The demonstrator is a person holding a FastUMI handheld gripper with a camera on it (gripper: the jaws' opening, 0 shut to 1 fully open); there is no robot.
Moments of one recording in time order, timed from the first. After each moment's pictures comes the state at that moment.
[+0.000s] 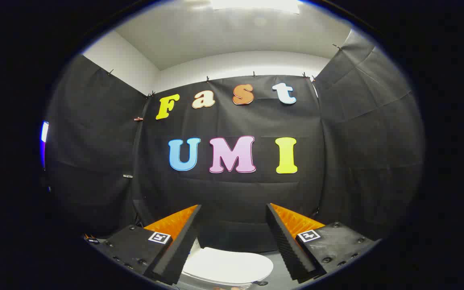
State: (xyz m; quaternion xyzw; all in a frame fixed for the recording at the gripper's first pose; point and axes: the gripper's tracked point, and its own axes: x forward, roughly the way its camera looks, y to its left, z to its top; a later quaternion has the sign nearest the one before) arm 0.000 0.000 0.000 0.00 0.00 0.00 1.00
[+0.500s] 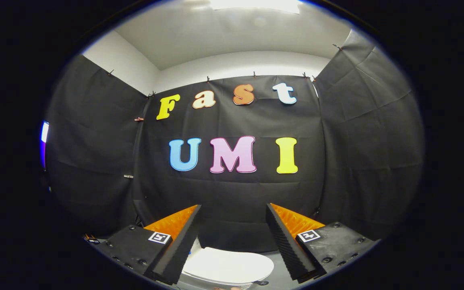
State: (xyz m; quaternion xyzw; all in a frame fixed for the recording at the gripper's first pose) arm 0.000 0.002 0.000 0.00 0.00 0.00 1.00
